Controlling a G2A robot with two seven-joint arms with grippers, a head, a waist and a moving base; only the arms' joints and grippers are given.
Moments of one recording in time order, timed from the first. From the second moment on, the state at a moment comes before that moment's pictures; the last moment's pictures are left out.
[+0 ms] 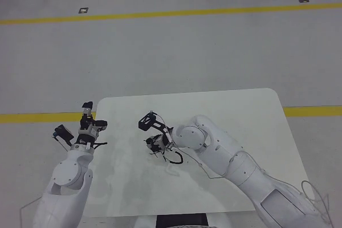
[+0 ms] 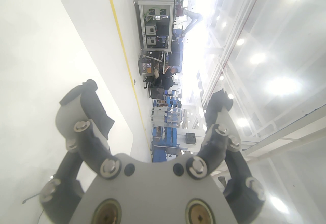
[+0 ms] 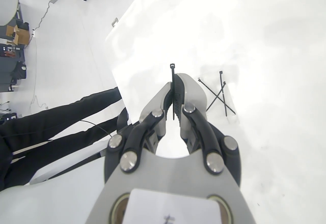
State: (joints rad) left arm 1.73 -1.15 -1.60 -1.80 -0.42 0.00 0.00; right arm -0.93 -1.47 0.72 -1.34 -0.65 -0.22 1.05
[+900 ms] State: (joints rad) left arm 1.73 -1.15 -1.60 -1.80 -0.42 0.00 0.00; right arm -0.97 -1.48 0.84 -1.27 -0.43 -0.02 0.72
